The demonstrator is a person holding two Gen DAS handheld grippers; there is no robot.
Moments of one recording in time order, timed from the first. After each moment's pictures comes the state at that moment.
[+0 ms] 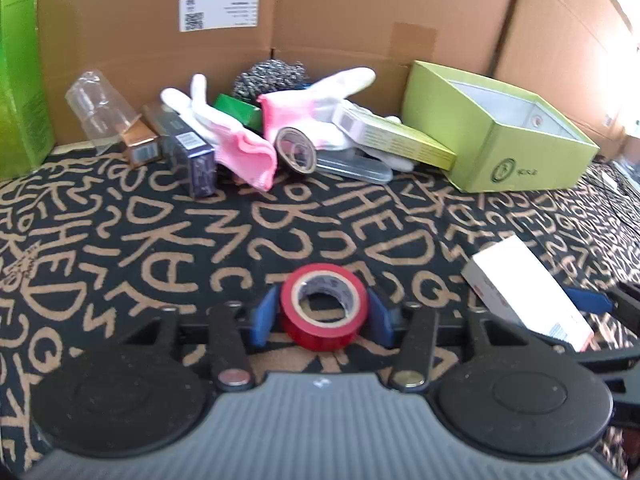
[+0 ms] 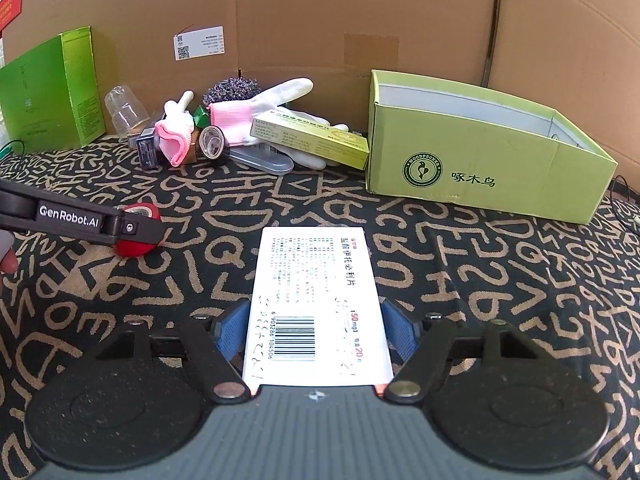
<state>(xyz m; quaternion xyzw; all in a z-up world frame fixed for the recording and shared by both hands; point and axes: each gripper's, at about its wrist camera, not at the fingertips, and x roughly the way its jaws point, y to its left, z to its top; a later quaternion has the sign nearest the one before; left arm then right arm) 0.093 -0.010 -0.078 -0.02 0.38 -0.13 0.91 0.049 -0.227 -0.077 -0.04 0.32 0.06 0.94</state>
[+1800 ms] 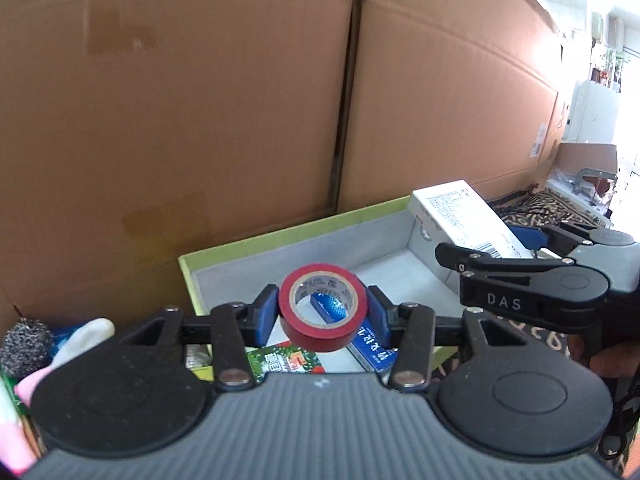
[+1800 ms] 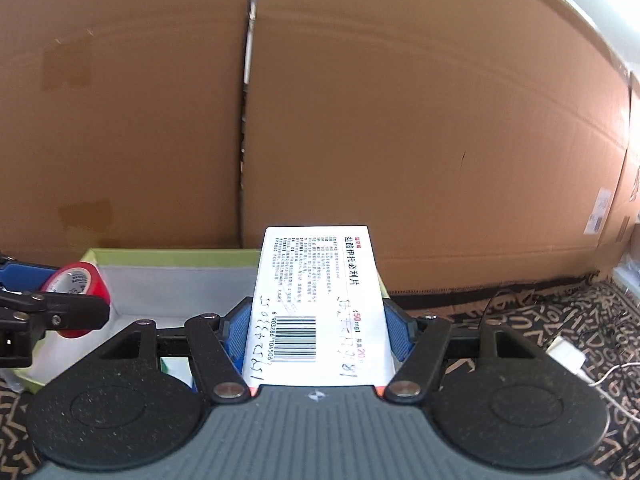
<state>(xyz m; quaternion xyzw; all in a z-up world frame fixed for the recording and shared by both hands) 0.243 -0.235 0.006 0.04 0.30 -0.25 0.92 0.209 -0.422 0.007 -0.02 0.22 -0.09 0.97</state>
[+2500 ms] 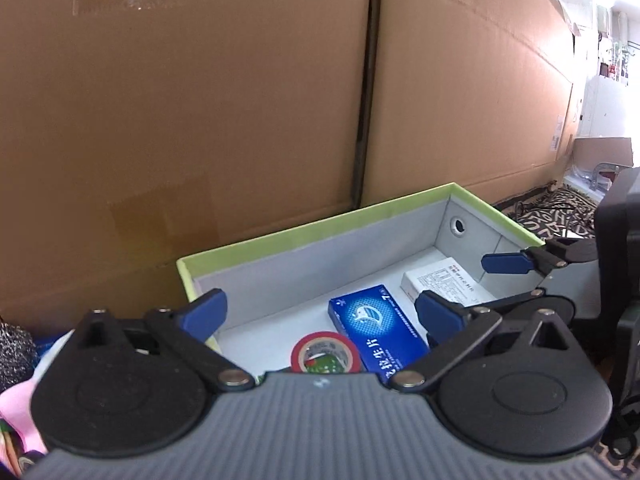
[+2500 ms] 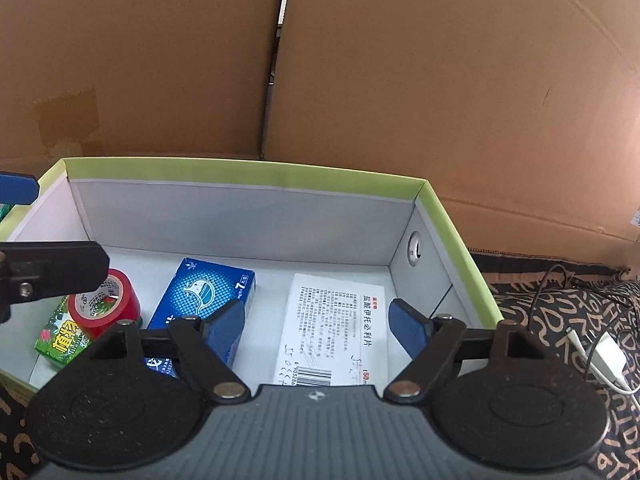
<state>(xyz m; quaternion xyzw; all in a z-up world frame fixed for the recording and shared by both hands) 0.262 -0.256 -0.026 0.05 0.28 -0.24 0.93 0.252 -0.406 -0.044 -0.06 0.30 -0.06 0.95</state>
